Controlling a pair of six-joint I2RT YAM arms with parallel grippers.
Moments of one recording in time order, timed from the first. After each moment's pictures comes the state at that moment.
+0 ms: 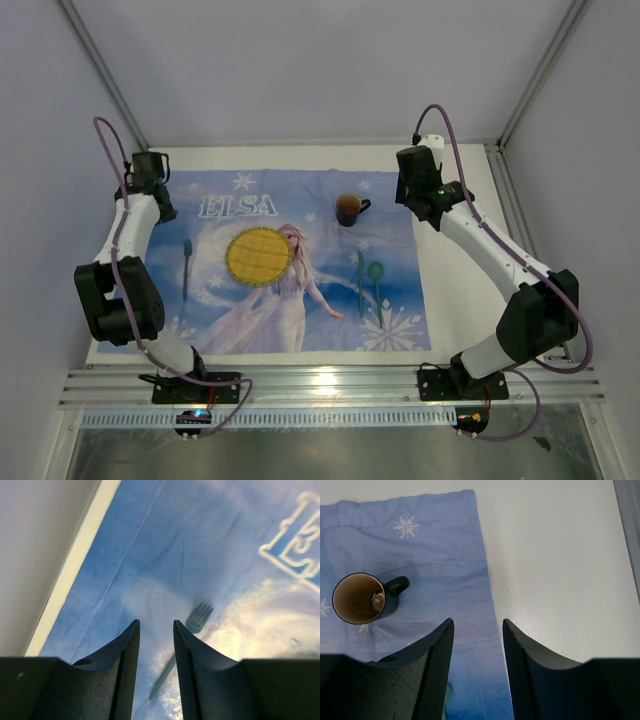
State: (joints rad) left arm 0.17 1.66 1.31 -0.64 -0.38 -0.21; right arm 0.41 1.51 1.32 -0.52 0.51 0.34
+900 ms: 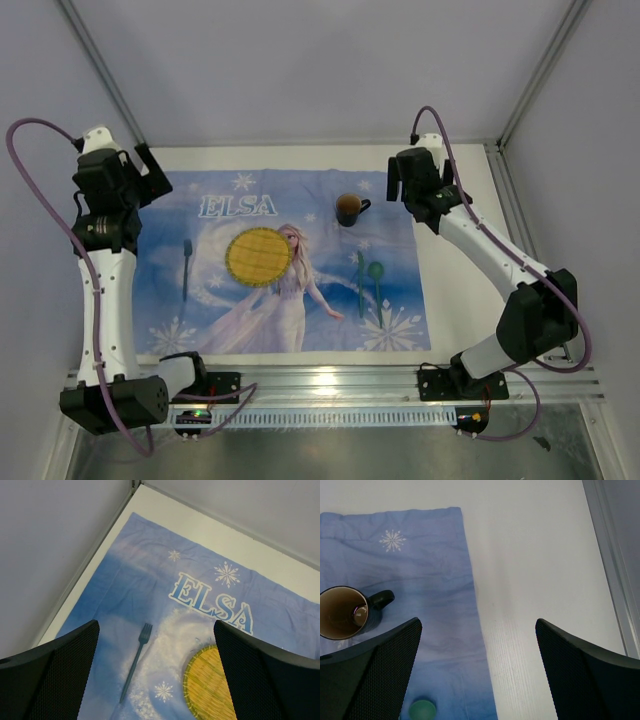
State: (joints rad) left arm 0.17 1.14 1.38 -0.64 -0.17 -0.23; right arm 0.41 1.50 1.28 -0.42 0.58 0.24
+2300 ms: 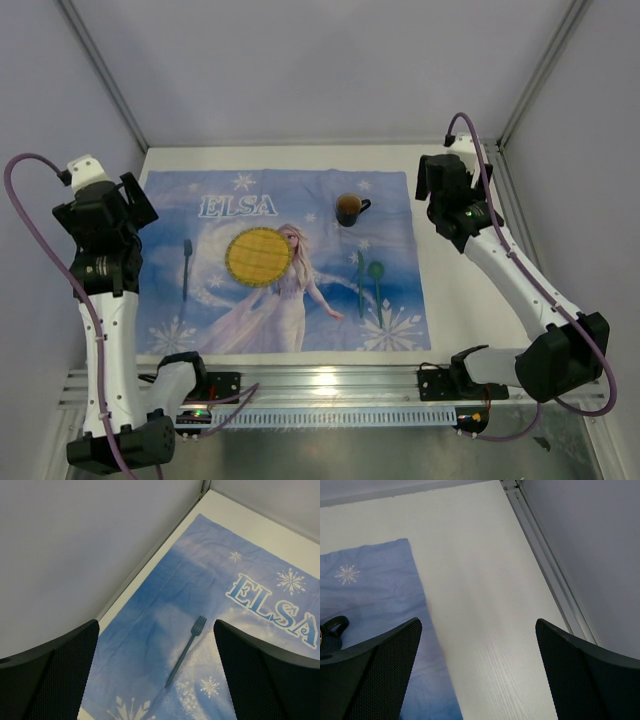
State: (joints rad) left arm 0.17 0.93 1.24 -0.69 -0.43 -0.16; right arm 0.34 1.29 1.17 -0.39 0.72 0.19
